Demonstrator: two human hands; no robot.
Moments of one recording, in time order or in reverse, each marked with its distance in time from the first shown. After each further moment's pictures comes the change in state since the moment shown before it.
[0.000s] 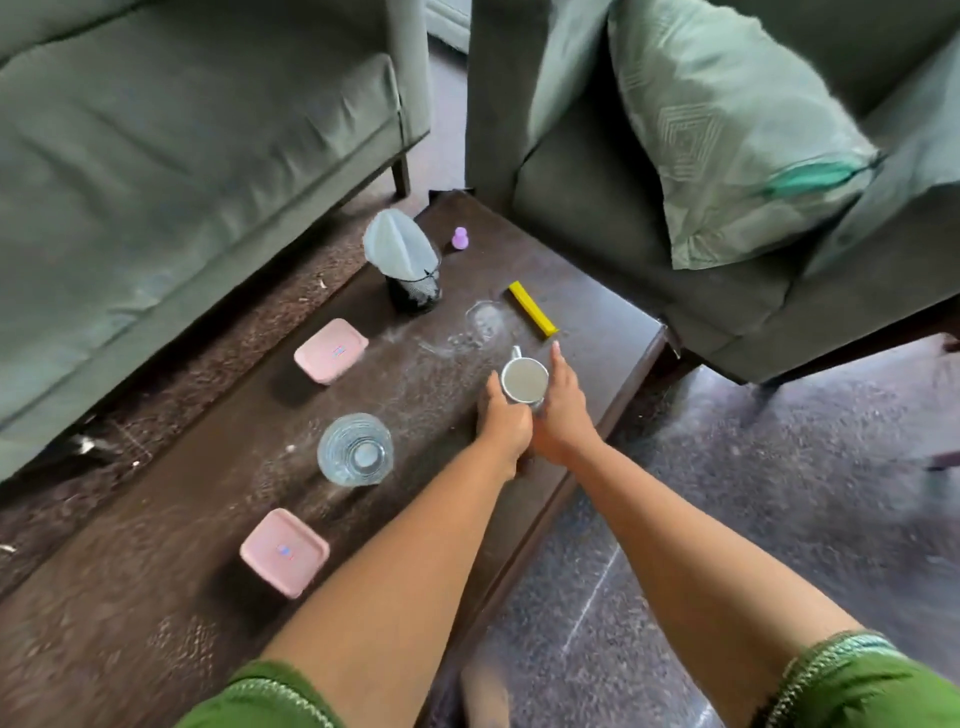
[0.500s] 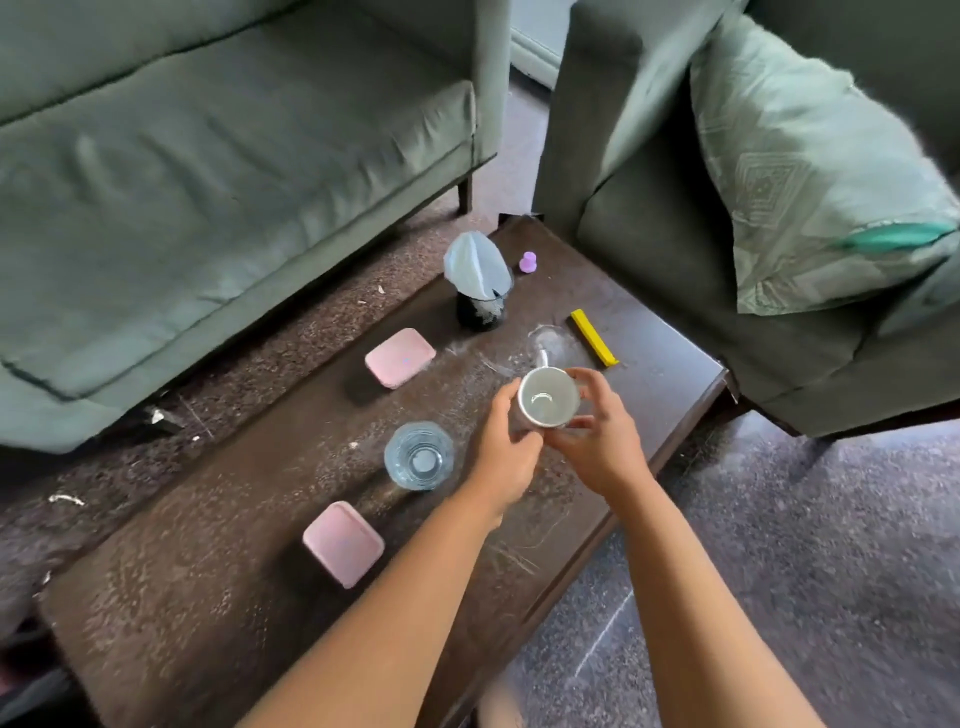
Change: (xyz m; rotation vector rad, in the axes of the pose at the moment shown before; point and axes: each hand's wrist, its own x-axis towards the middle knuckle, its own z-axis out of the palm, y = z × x) left_hand -0.057 0.008 -0.084 0.055 0.032 0.332; right_hand -0.043 -0.067 -0.016 0.281 0.053 -0.172
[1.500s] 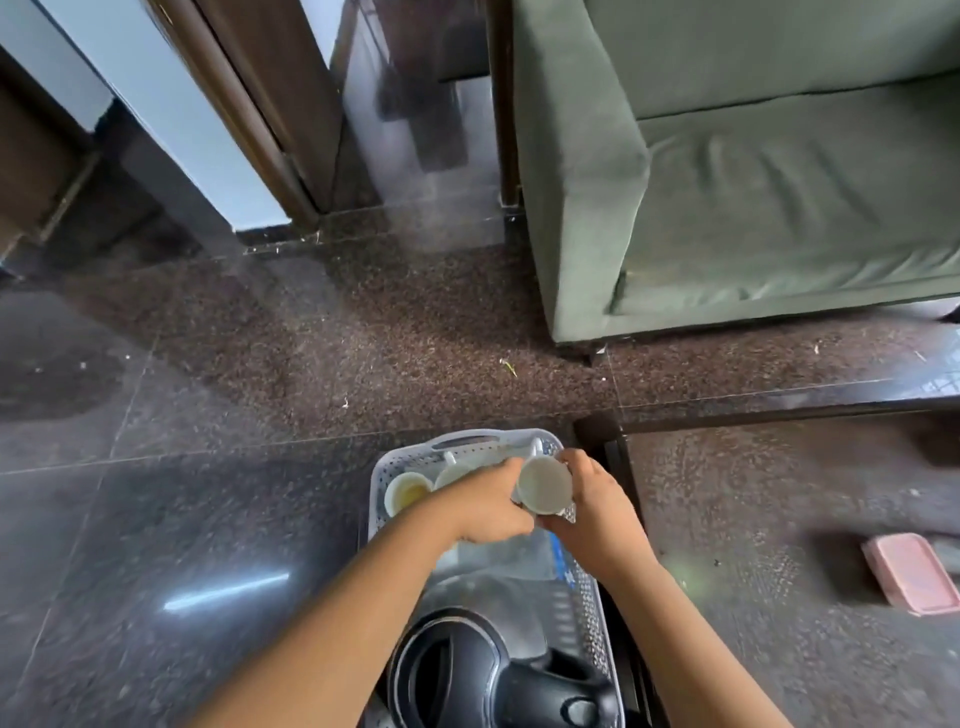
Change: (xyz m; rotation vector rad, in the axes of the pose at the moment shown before) left_hand -0.418 -0.139 -0.554 0.327 0.131 -0.479; right_hand -0.356 -0.267 0.498 -0.416 -0.699 -0.583
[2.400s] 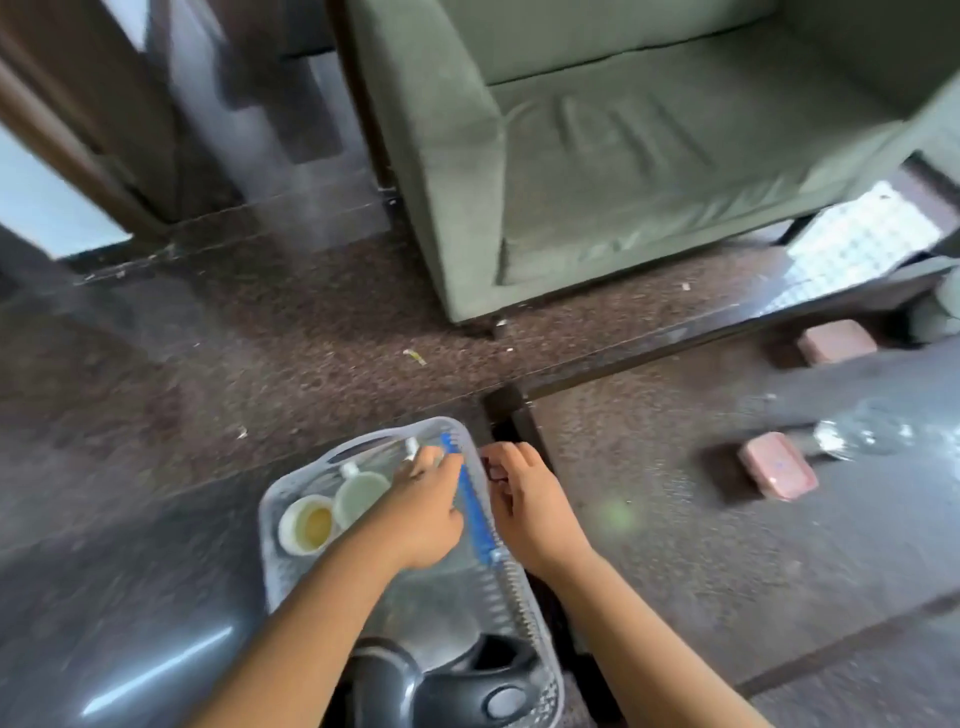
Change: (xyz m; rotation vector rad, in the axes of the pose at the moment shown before) left_hand 0.013 0.022 0.026 0.510 0.064 0.189; right_hand -0.026 0.025 0.001 0.156 0.184 -0.023
